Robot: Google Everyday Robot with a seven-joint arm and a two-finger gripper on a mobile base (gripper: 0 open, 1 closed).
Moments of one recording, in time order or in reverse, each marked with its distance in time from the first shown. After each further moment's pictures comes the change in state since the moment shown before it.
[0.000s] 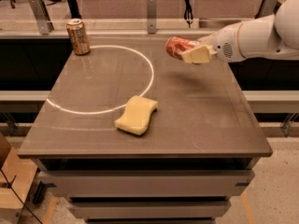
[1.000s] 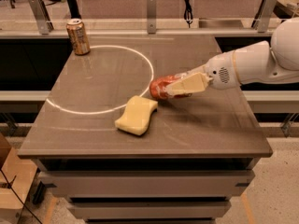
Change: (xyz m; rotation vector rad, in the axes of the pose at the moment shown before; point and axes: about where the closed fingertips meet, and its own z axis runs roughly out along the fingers) arm 0.052 0.090 -0.002 -0.296 0.074 0.192
